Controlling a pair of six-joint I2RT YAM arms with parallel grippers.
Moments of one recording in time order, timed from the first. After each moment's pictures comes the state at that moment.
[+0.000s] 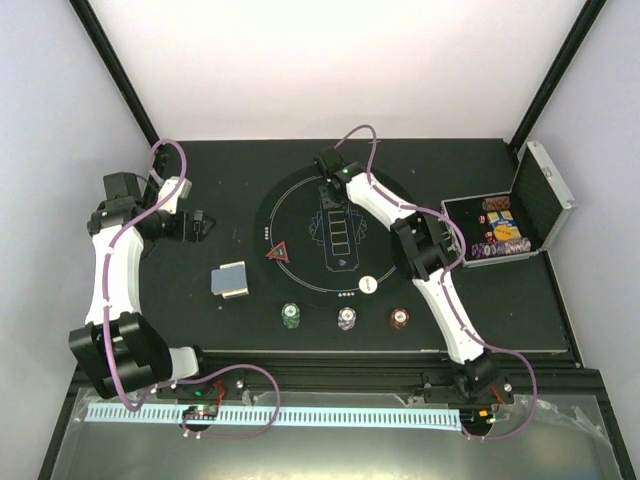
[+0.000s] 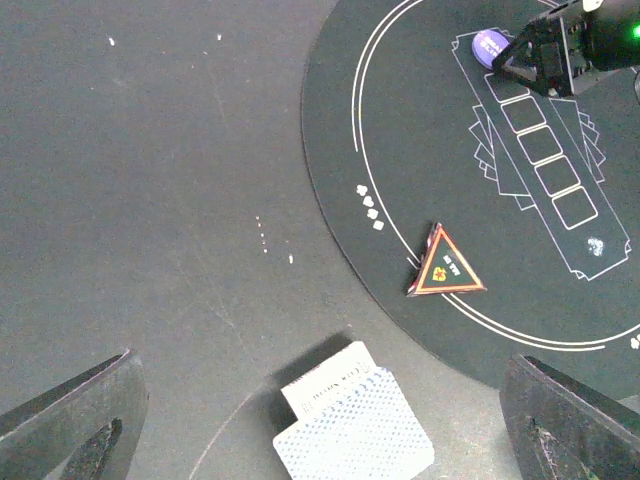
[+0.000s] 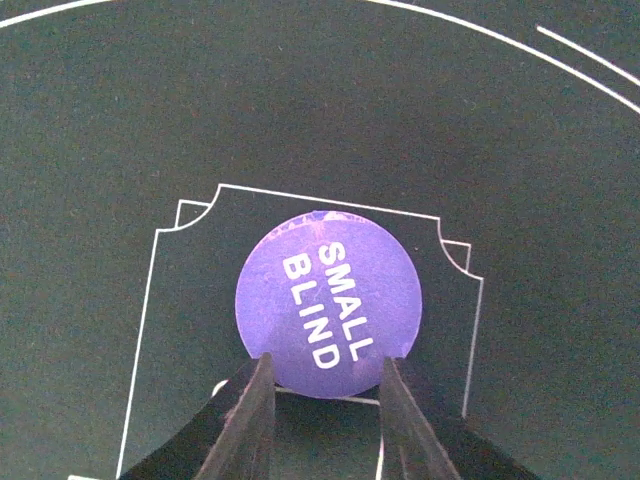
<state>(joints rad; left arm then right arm) 0.34 1.29 1.16 -0.89 0.59 0.38 0.57 2.57 2.28 -0.81 0.20 0.28</state>
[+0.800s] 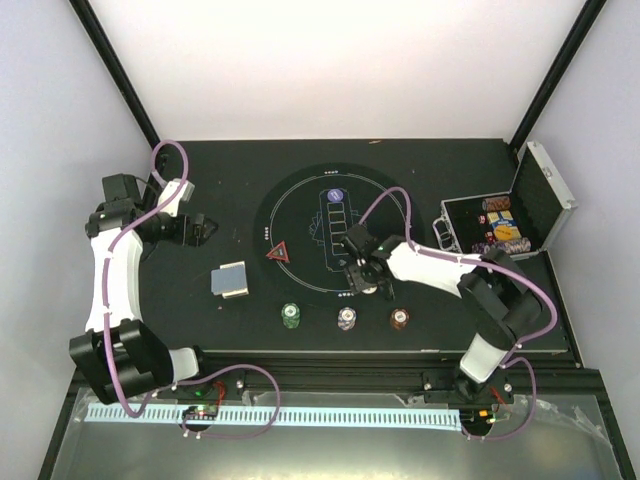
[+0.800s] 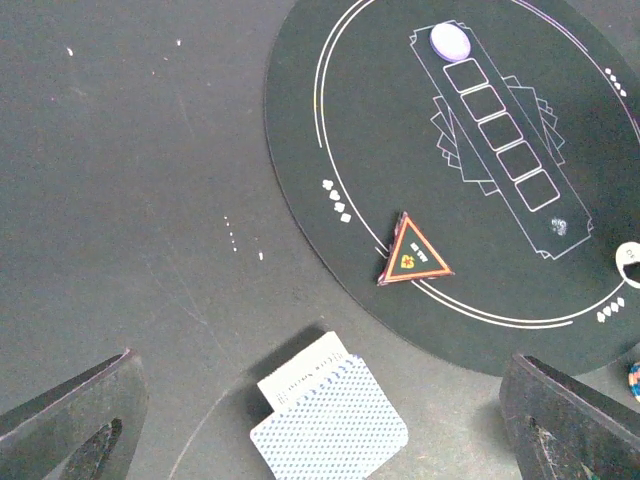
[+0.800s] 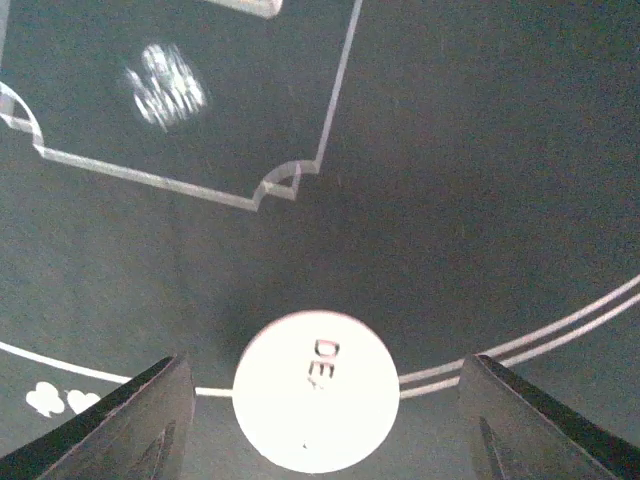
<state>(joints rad) 0.34 1.27 1.17 -0.95 0.64 0.44 0.77 1.70 1.05 -0.60 0.18 0.38</state>
